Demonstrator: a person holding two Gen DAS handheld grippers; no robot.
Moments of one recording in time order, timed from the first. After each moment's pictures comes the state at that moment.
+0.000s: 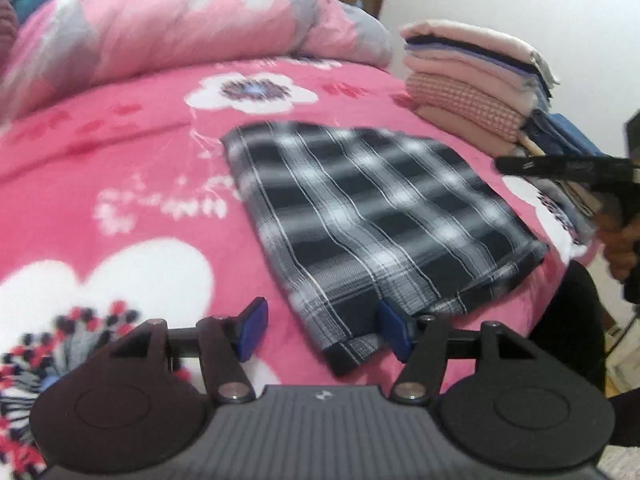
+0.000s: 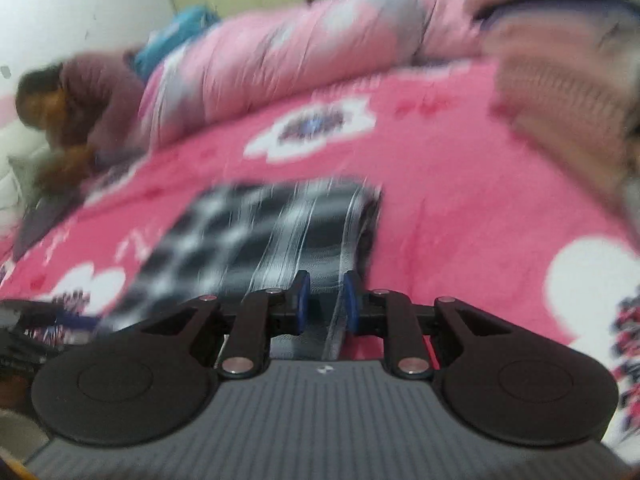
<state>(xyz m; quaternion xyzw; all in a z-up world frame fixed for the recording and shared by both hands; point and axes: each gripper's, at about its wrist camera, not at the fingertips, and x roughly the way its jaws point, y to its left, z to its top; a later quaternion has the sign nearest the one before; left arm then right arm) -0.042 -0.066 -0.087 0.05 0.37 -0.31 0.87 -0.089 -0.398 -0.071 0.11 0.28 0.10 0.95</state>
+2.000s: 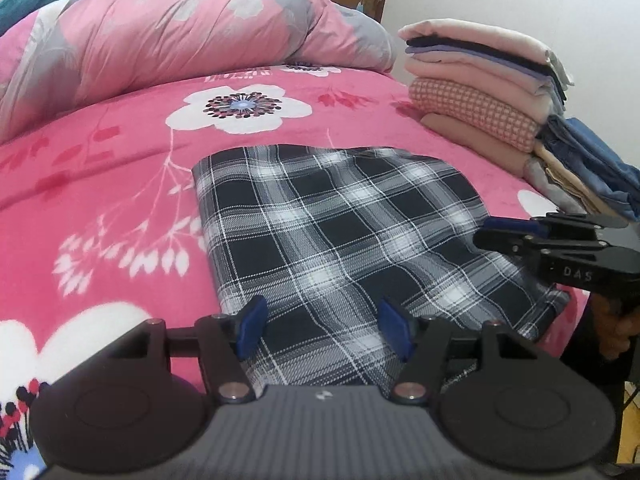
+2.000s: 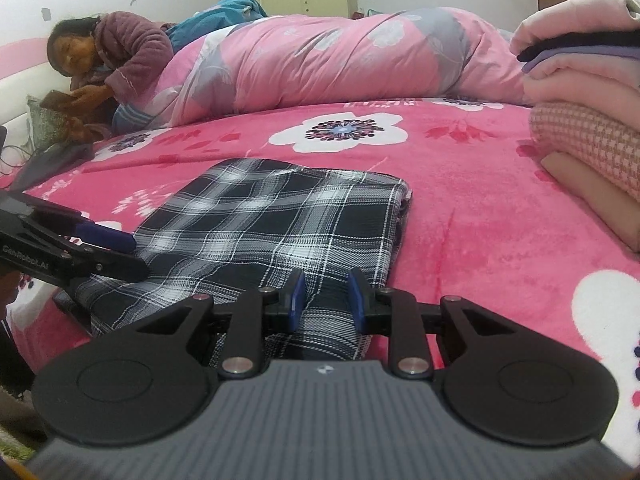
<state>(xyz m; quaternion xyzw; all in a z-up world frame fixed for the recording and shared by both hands) -0.007 -0.119 -0.095 0.06 0.37 -0.32 0.87 -0.074 -0.373 -0.109 0.03 0.26 0.08 0.96</state>
